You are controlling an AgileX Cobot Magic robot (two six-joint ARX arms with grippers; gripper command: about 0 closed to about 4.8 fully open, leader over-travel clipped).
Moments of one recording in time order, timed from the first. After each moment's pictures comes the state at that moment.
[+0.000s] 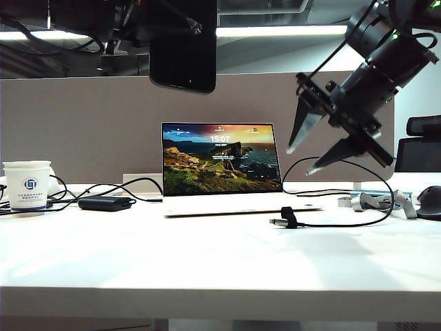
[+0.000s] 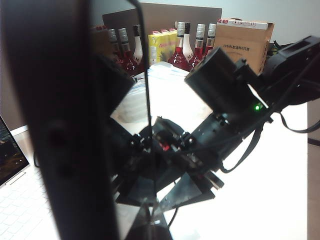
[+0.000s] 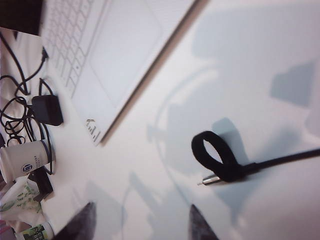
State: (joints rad) left arm -0.41 1.37 0.79 0.61 0.70 -0.04; right arm 0.26 1.71 1.18 -0.27 -0.43 1.11
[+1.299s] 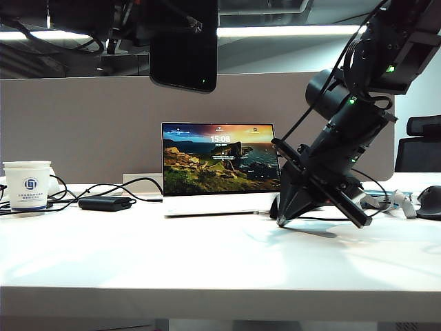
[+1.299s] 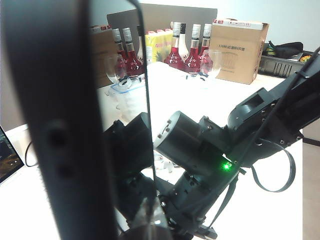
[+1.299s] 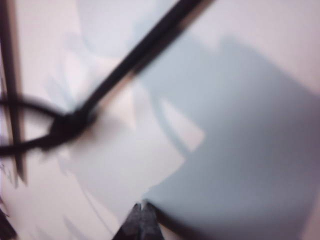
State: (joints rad) left arm -0.41 1.37 0.79 0.61 0.72 -0.04; right arm 0.36 1.92 1.18 -0.21 -0.32 1.30
